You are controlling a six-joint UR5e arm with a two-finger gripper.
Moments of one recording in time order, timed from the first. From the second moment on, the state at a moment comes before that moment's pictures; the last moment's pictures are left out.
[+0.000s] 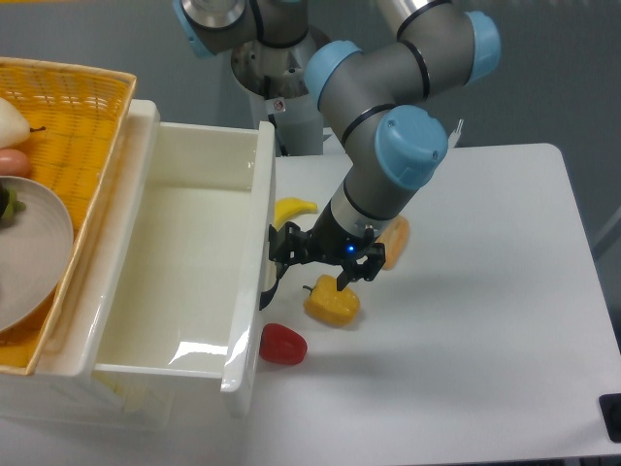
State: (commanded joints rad) arm 2.52 -1.89 -1.48 -1.39 1.17 0.52
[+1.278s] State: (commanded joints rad) arm 2.73 -1.98 -1.46 -1.30 1.51 1.14
